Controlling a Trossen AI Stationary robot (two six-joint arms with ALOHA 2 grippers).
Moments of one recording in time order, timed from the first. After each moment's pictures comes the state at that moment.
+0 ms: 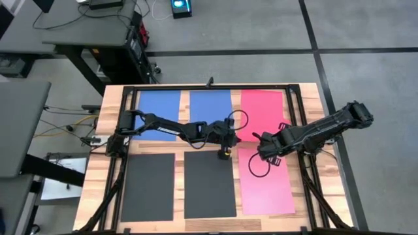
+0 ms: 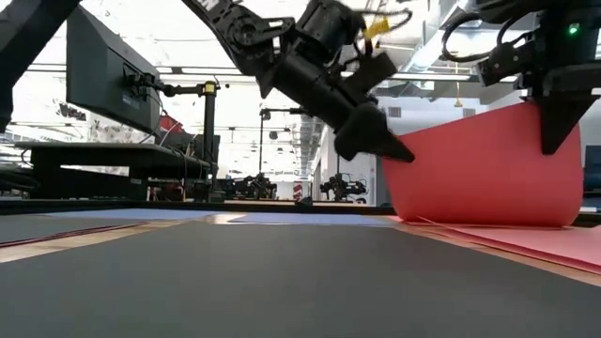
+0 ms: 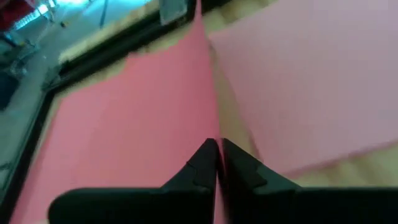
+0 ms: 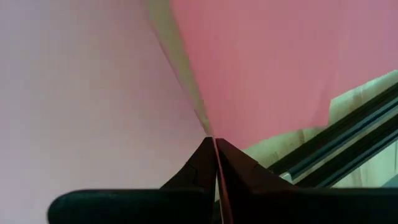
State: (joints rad) left arm 0.03 2.06 1.38 0.21 -0.07 0.50; right arm 0.28 1.32 0.91 -1.30 0.28 0.71
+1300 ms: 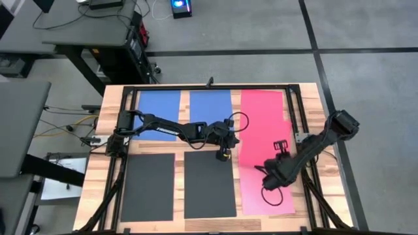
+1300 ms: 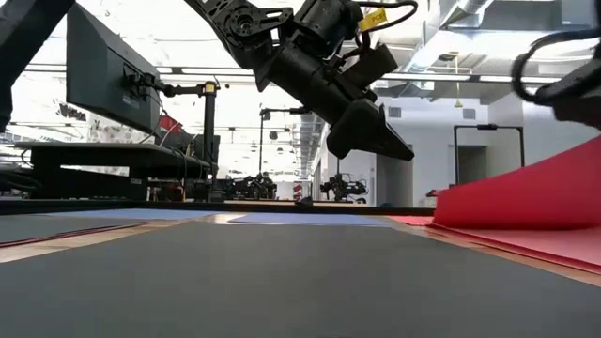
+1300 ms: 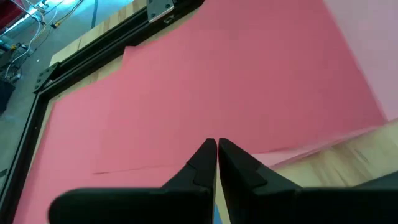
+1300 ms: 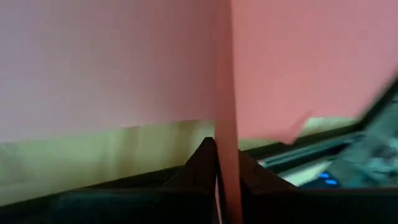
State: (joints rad) left arm 0.03 2.06 1.38 0.17 -0.07 0.53; right arm 0.65 1.59 0.91 -1.39 0.25 0.52
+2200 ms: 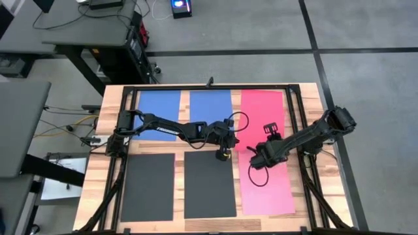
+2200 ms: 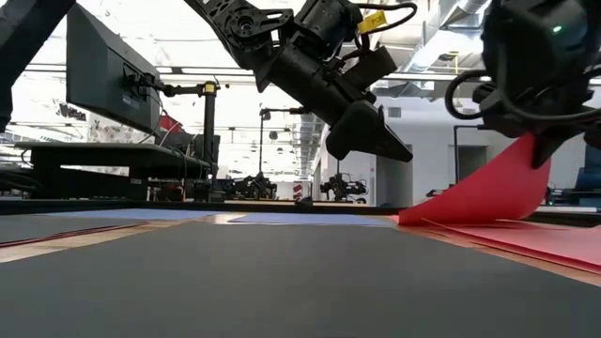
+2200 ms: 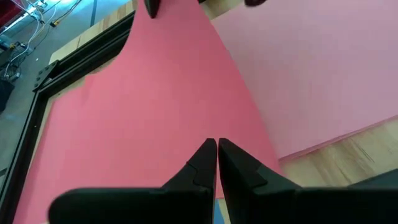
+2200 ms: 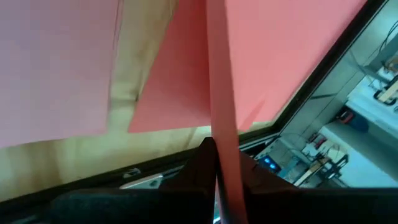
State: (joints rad) left arm 0.03 2.06 1.38 0.16 -0.07 0.53; right arm 0.33 1.59 0.91 -1.40 0.56 0.18
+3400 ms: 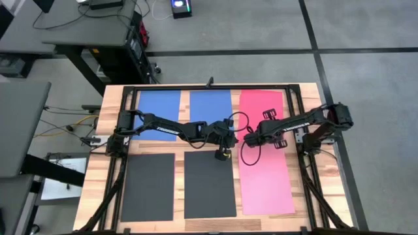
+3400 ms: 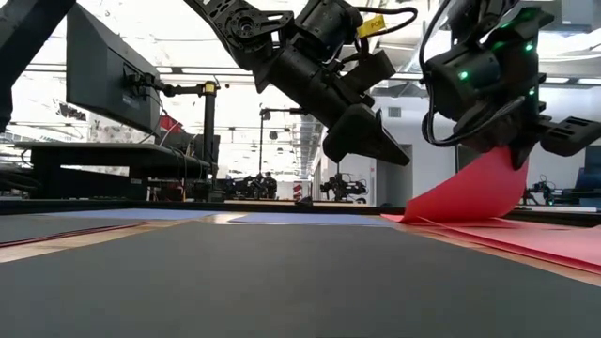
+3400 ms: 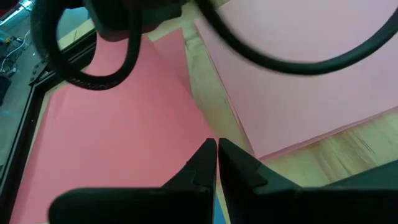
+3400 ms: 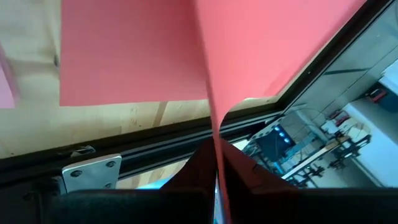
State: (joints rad) left arm 0.04 2.06 1.38 0.14 -0.07 0.53; right arm -0.01 1.59 0.91 -1.39 0.62 -0.08
